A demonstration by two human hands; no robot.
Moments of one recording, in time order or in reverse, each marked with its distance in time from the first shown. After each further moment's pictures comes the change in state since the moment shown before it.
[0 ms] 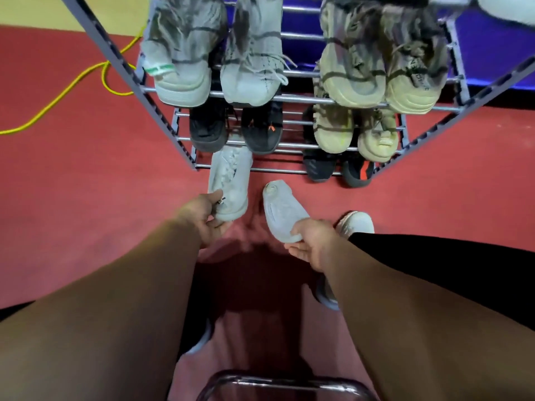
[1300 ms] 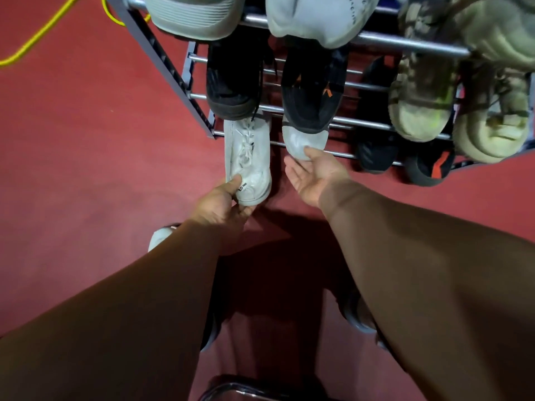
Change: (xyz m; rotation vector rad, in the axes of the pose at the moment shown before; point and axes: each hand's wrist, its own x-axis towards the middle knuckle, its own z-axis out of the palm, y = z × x) left_hand 0.104 -0.015 -0.008 -0.304 -0.022 0.056; right_hand 0.120 -0.076 0.101 0.466 -0.231 0.027
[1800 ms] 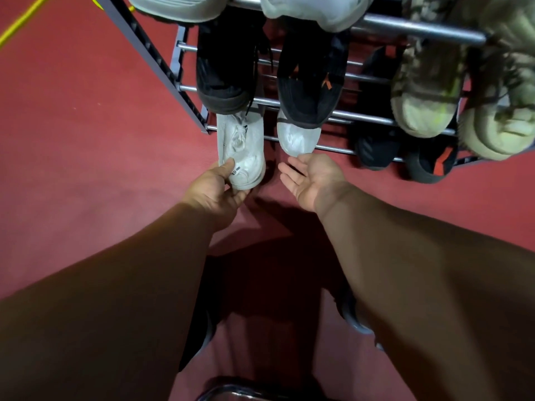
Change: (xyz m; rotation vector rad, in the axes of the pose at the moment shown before) left_hand 0.018 0.019 0.011 0.016 0.008 0.029; right_hand 0.006 0.008 -0.004 -0.119 0.044 0.019
